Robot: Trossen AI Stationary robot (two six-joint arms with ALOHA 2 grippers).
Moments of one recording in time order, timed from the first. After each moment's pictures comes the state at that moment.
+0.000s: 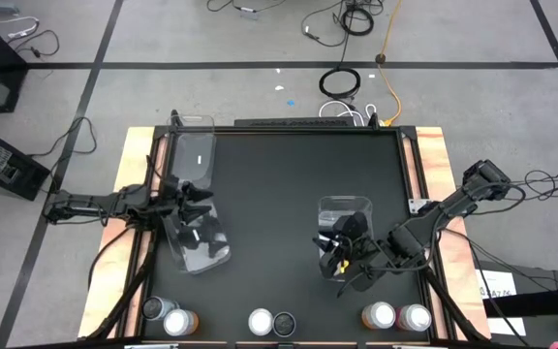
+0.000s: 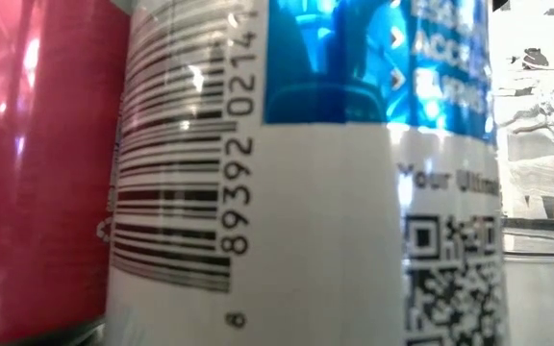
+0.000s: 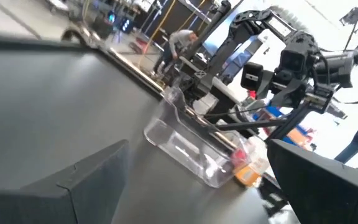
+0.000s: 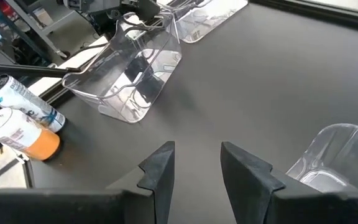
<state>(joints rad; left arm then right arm) -0.06 0.03 0.01 0.02 -0.13 -0.69 0.60 1.49 1.28 -0.70 0.81 1.17</state>
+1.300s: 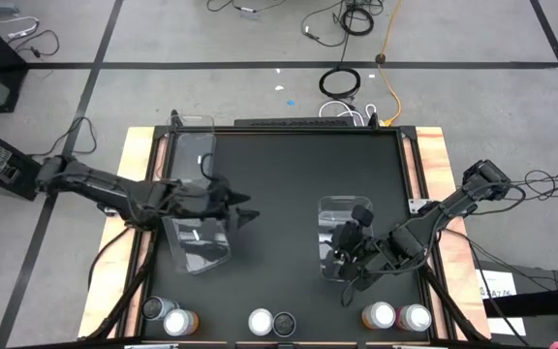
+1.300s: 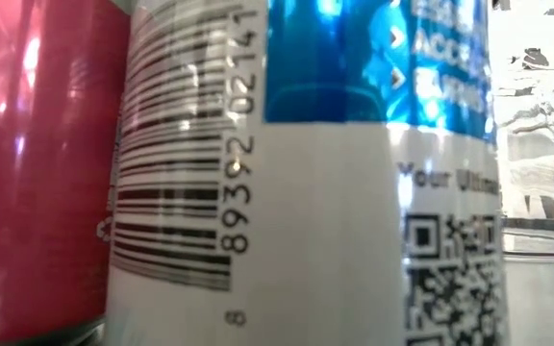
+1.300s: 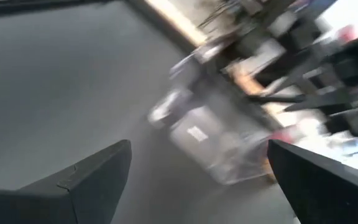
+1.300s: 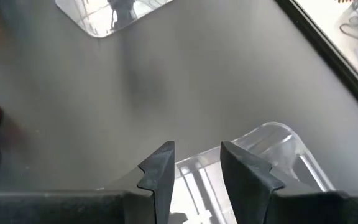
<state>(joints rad) -0.19 1.13 0.82 -0.16 -0.34 -0.80 0.60 1.49 1.28 -0.93 0.71 0.80</state>
